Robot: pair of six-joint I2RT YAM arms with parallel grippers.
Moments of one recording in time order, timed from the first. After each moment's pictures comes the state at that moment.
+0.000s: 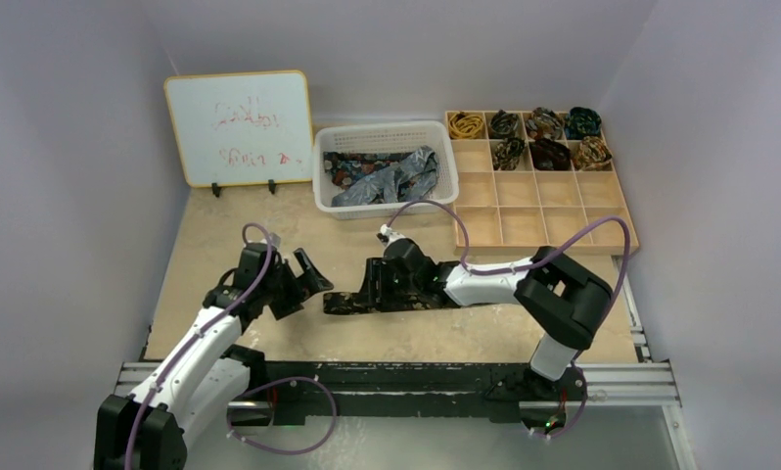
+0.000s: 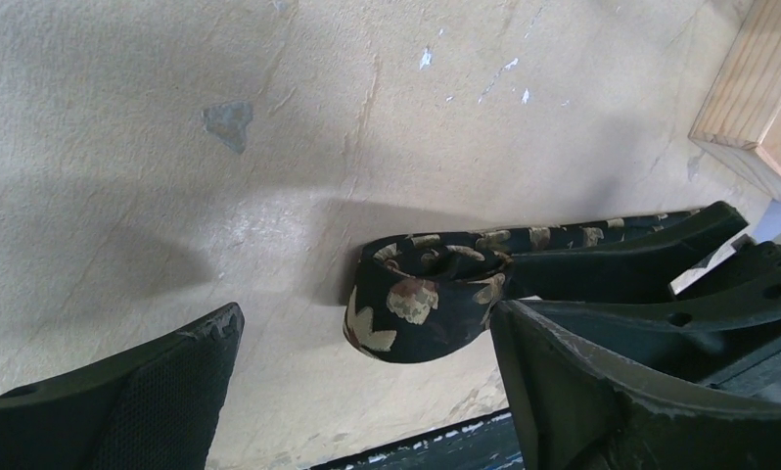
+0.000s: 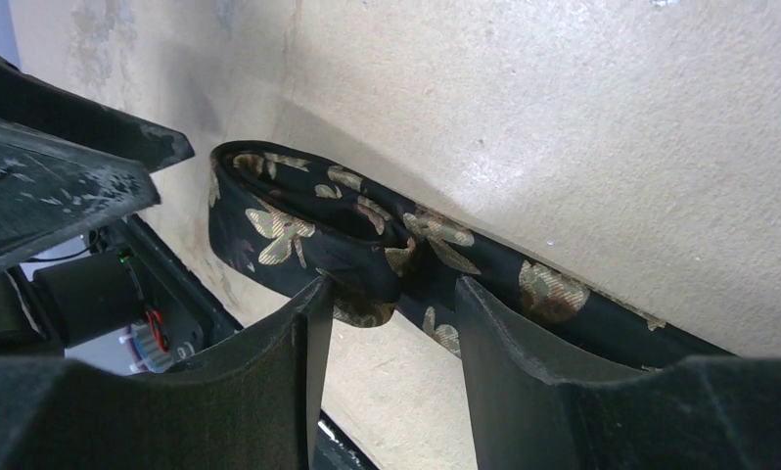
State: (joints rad) left arm -0.26 0.82 0.41 -0.48 0.22 -0.83; right arm 0.97 1.71 0.80 0.16 -0.14 0.86
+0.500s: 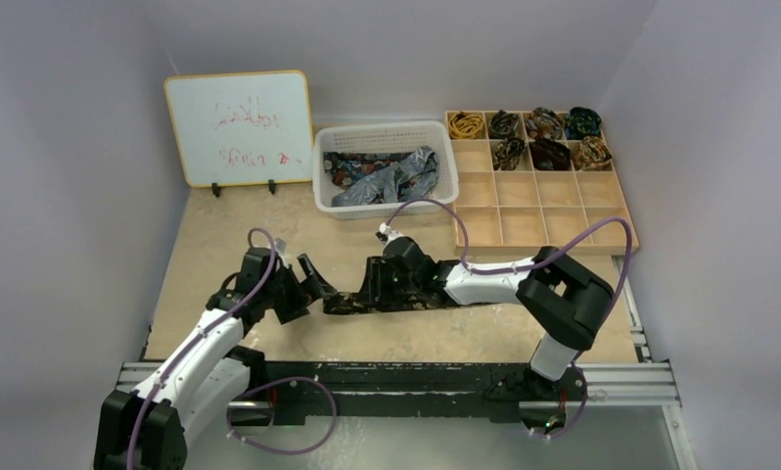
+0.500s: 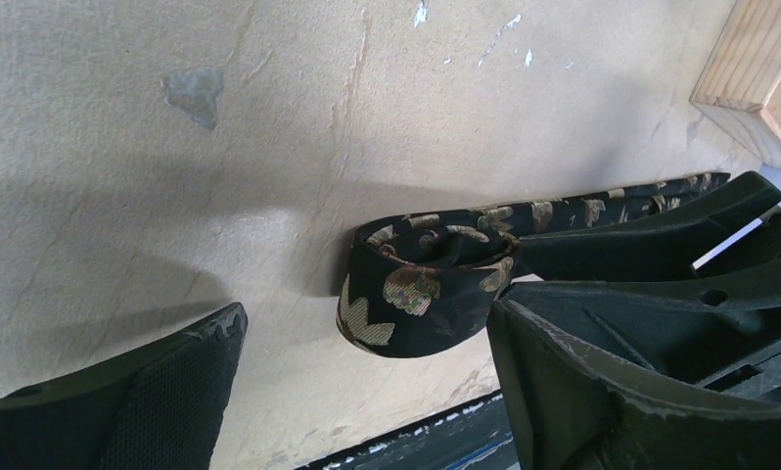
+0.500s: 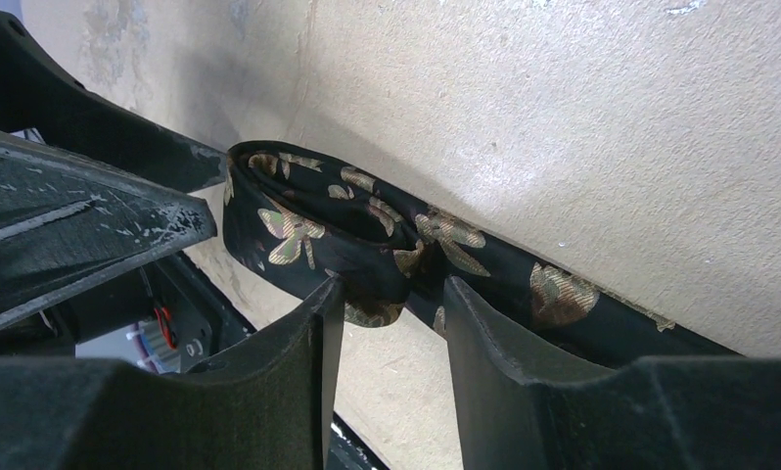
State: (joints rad) left arm -0.26 0.83 0.36 -0.42 0.30 -0.83; right arm 0.97 1.70 0.83 0.14 -0.15 0.86
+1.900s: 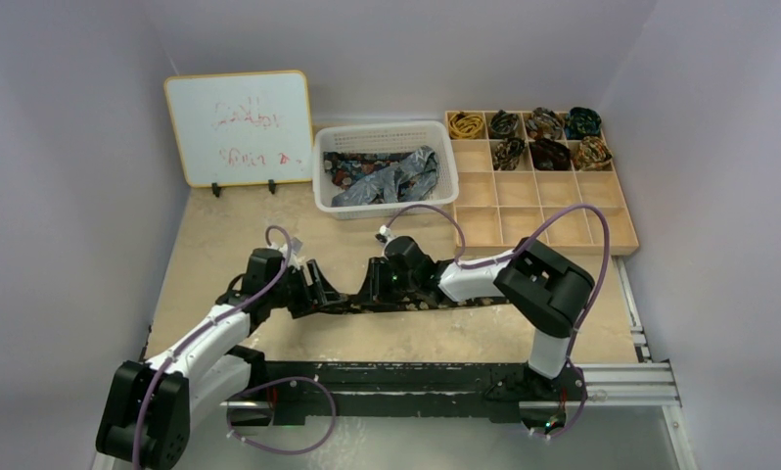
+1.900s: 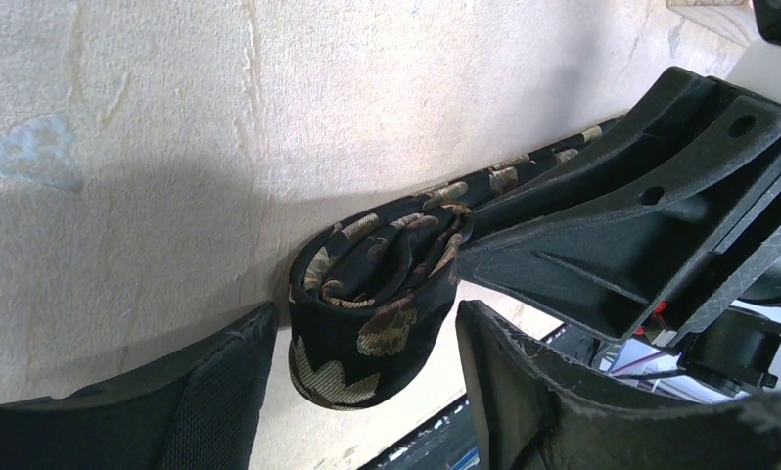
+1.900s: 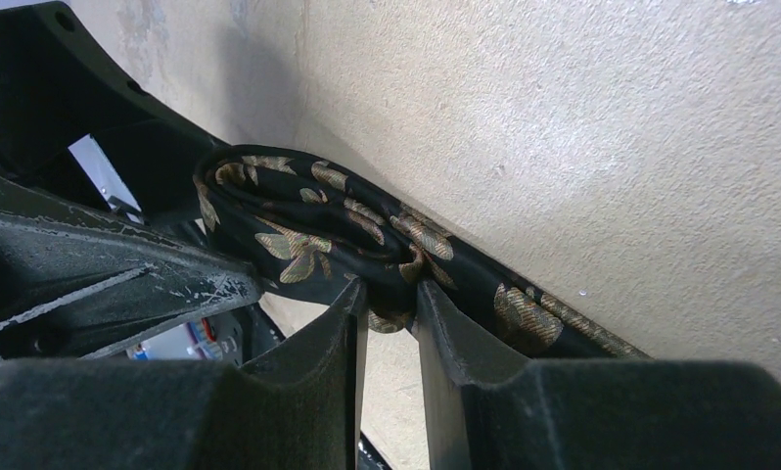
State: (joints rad) left arm -0.26 0.95 0.28 -0.17 0.47 -0.71; right arm 0.93 1.81 0.81 0.28 -0.29 0.94
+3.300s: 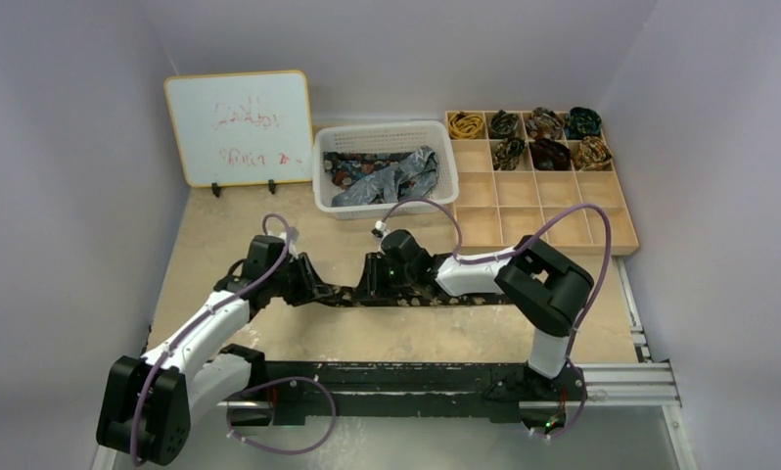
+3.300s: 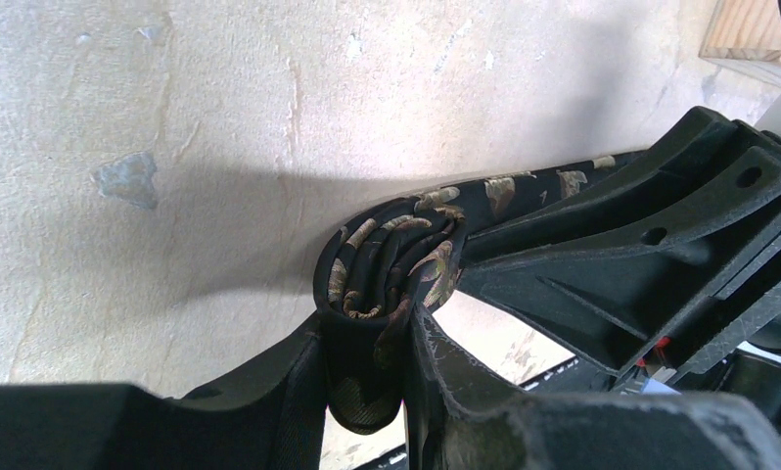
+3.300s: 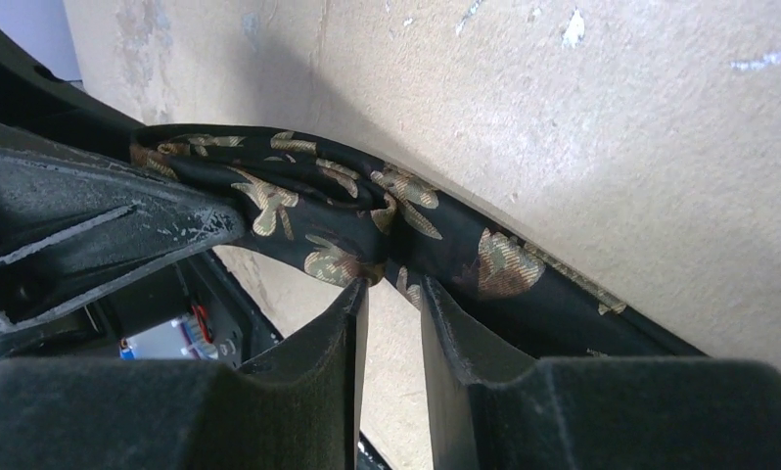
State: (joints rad) left arm -0.26 0.98 0.41 -0.33 0.37 -0.68; right arm 0.92 1.81 0.87 0.21 -0.30 0.90
